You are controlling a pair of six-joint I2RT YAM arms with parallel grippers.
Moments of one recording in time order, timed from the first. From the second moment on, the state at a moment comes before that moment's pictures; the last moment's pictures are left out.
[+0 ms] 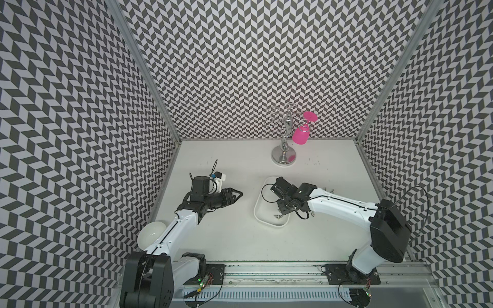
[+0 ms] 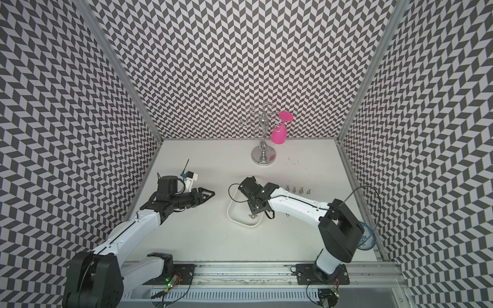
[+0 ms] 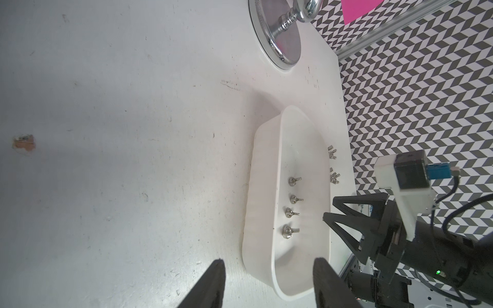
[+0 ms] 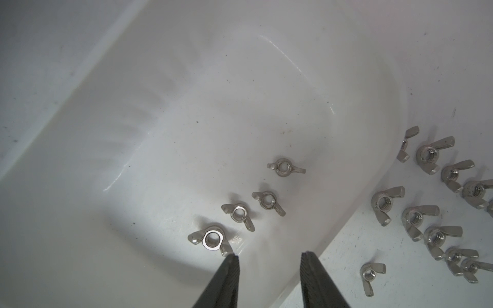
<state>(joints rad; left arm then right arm) -0.12 1.13 0.59 -0.20 0.73 -0.51 0.88 1.63 1.16 -0.79 0.28 0.45</state>
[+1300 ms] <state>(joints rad) -0.12 1.17 0.59 -0.20 0.75 -0.50 0.87 1.70 1.16 -0.71 0.11 0.21</state>
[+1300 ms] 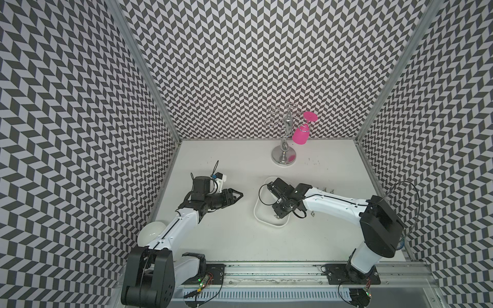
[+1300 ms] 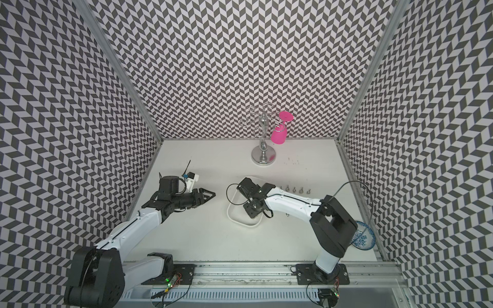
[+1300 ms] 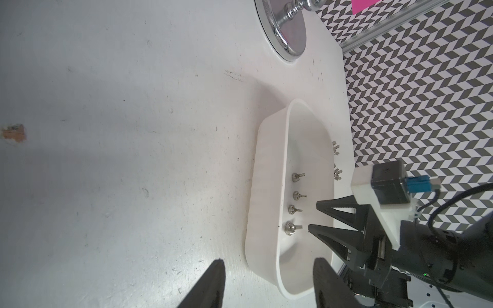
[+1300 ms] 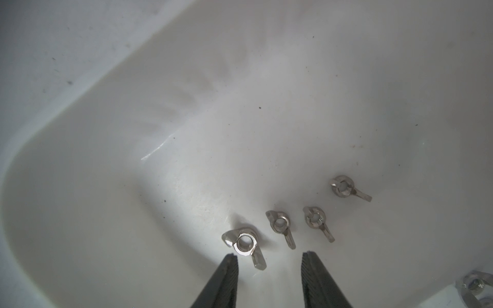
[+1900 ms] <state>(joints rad) -0.13 1.16 0.59 -0.18 0.76 -0.51 0.87 1.79 1.16 -0.65 0.07 0.19</state>
